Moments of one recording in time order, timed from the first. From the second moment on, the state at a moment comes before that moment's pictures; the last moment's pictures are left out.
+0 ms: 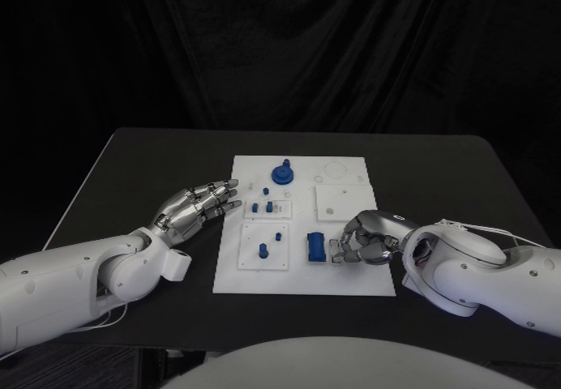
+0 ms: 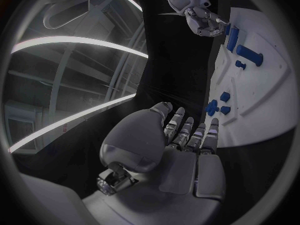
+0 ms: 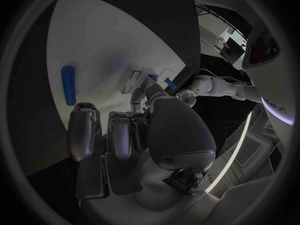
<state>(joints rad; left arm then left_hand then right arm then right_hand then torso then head) 1.03 -0.98 -0.21 1.51 -0.05 0.08 0.65 1.35 0.25 0.11 0.11 0.49 0.49 0.16 0.07 0.09 0.13 0.20 0.29 0.04 0.09 0.26 0.09 0.03 0.11 0.15 0.29 0.05 0.23 1.13 -1.03 -0.25 1.89 -1.36 -0.36 -0.38 1.23 -0.03 0.07 0.07 0.24 0.96 -0.01 0.54 1.15 1.47 -0.07 1.57 1.31 1.47 -0.12 1.56 1.31 0.03 1.47 -0.01 1.38 1.31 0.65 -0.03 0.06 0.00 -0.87</state>
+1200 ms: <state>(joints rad) 1.03 -0.98 -0.21 1.51 -0.05 0.08 0.65 1.35 0.25 0.11 0.11 0.49 0.50 0.16 0.07 0.09 0.13 0.20 0.29 0.04 0.09 0.26 0.09 0.03 0.11 0.15 0.29 0.05 0.23 1.13 -1.17 -0.25 1.91 -1.51 -0.33 -0.58 1.12 -0.05 0.05 0.26 0.28 0.98 0.04 0.32 0.88 1.46 -0.04 1.57 1.31 1.47 -0.10 1.56 1.31 0.03 1.47 0.01 1.37 1.31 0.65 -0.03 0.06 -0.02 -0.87</state>
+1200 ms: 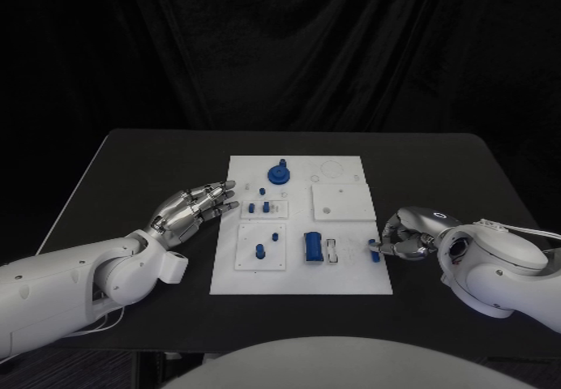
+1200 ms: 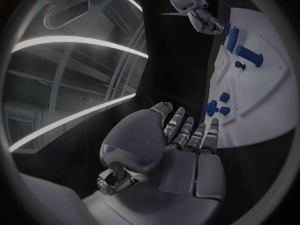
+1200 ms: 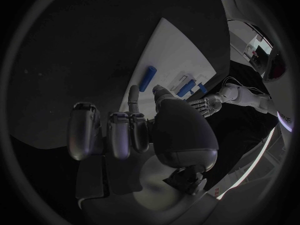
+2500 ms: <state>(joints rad) 1.03 -0.98 -0.21 1.51 -0.05 0.08 0.65 1.35 0.25 0.12 0.11 0.49 0.50 0.16 0.07 0.09 0.13 0.20 0.29 0.04 0.09 0.26 0.09 0.03 0.11 0.15 0.29 0.05 0.23 1.12 -1.09 -0.25 1.86 -1.54 -0.29 -0.60 1.23 -0.08 0.13 0.20 0.59 1.01 0.05 0.24 0.75 1.47 -0.03 1.57 1.31 1.46 -0.09 1.56 1.31 0.03 1.47 0.01 1.38 1.31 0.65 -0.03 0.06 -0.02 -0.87</state>
